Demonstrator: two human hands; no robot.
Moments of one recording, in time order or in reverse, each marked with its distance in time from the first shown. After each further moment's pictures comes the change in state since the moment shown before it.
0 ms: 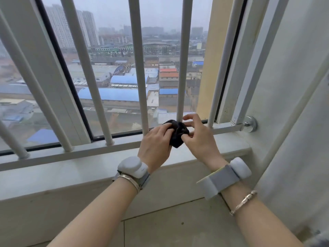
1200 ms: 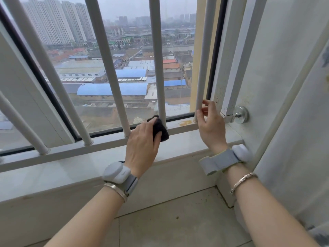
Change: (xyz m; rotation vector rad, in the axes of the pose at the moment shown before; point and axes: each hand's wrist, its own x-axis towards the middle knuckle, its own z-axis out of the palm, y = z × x) left_hand 0.000 0.026 0.007 -0.144 0.057 -0.210; right_hand 0.033 0.077 -0.030 -0.044 0.300 -0.065
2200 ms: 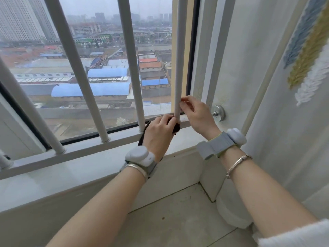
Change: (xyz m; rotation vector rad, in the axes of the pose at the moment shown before) left_hand 0.048 0.057 0.056 0.054 -0.084 0.267; right_hand 0.031 0.005 -0.030 0.081 -0.209 0.061
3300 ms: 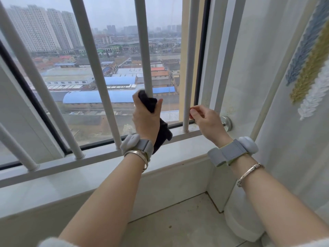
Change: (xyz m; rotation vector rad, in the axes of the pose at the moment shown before) left_hand 0.038 -0.020 -0.060 -0.582 0.467 -0.710; right_hand 0.000 -0.017 -0.011 0.052 -0.016 0.076
